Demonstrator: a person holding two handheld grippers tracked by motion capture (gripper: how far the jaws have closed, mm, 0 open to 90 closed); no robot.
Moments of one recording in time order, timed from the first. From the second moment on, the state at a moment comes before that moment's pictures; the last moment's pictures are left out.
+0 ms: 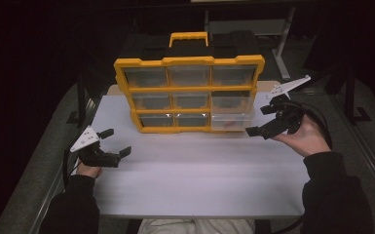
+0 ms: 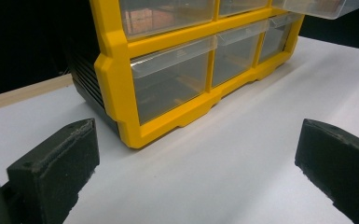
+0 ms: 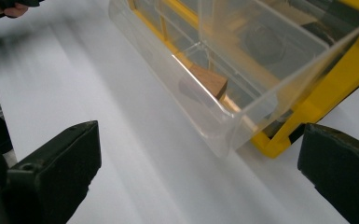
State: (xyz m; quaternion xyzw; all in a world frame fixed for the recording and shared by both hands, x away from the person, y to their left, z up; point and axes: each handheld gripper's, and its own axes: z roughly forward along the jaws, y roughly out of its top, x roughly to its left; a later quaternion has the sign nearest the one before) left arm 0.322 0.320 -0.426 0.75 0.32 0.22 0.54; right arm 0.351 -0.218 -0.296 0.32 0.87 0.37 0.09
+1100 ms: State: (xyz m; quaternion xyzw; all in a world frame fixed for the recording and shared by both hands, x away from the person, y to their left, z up) left arm 0.321 0.320 -0.426 0.74 0.32 0.22 0.54; right arm 0.331 -0.254 -0.353 0.37 0.83 0.40 0.09
